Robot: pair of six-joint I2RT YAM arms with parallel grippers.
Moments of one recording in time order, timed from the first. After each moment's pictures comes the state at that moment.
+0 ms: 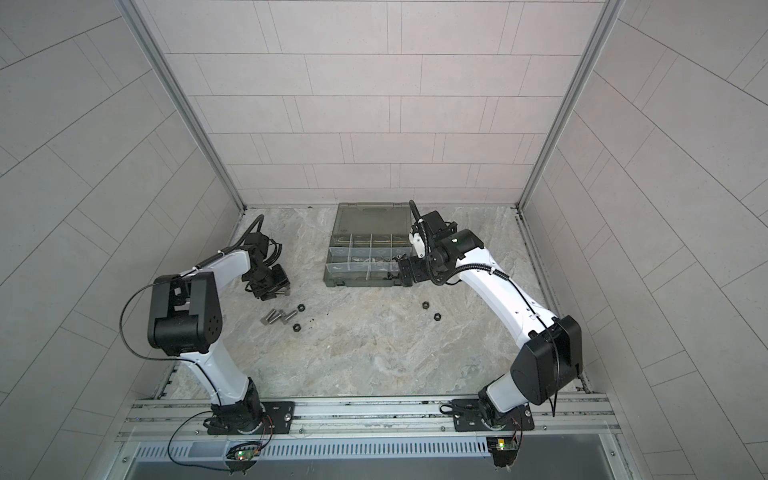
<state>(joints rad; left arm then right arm) 0.10 1.81 1.16 -0.75 0.14 -0.52 0.43 1.50 1.43 -1.05 -0.11 0.19</state>
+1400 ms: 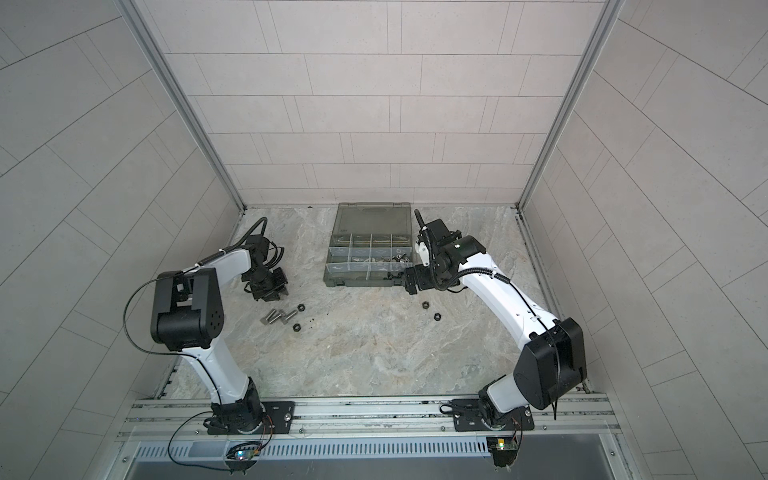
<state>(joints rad) 0.11 1.85 1.17 -0.81 0.17 -0.45 0.41 1.46 1.33 -1.06 -0.13 0.22</state>
